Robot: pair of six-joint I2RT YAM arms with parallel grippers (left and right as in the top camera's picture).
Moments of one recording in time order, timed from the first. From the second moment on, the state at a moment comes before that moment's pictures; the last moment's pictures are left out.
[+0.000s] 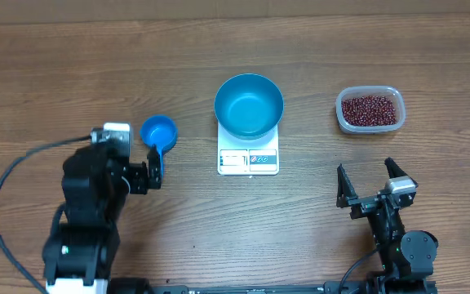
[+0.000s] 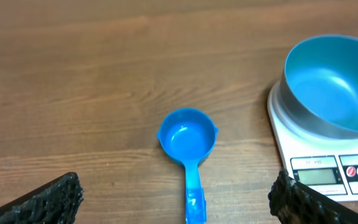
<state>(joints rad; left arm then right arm) -0.05 0.80 0.81 -0.61 -0.02 0.03 0.01 0.01 0.02 -0.02 -0.16 0.01</state>
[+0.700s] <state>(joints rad) -0.05 1.20 1.15 -0.89 -0.02 0.03 0.01 0.01 0.02 -0.02 -0.16 0.01</state>
